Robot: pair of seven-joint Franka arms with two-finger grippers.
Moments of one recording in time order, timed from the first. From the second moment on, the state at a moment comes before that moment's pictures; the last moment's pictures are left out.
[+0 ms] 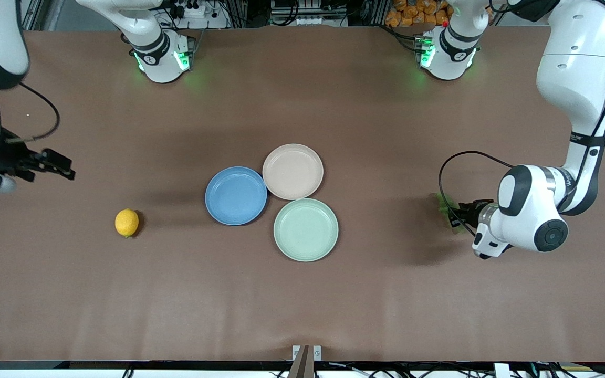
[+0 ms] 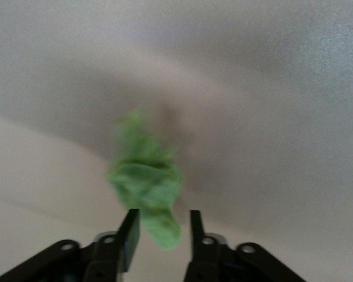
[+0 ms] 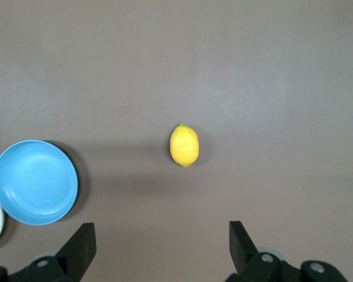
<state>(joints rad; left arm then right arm) 0.08 0.69 -0.20 -1.54 -0.01 1.81 -0.52 -0.03 0.02 -0.04 -1.74 0.05 1.79 -0.08</state>
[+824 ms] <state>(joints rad) 0.08 0.48 -0.22 -1.48 -0.01 1.79 -0.36 -0.03 -0.02 -0.09 -1.53 0.06 1.64 -0.09</state>
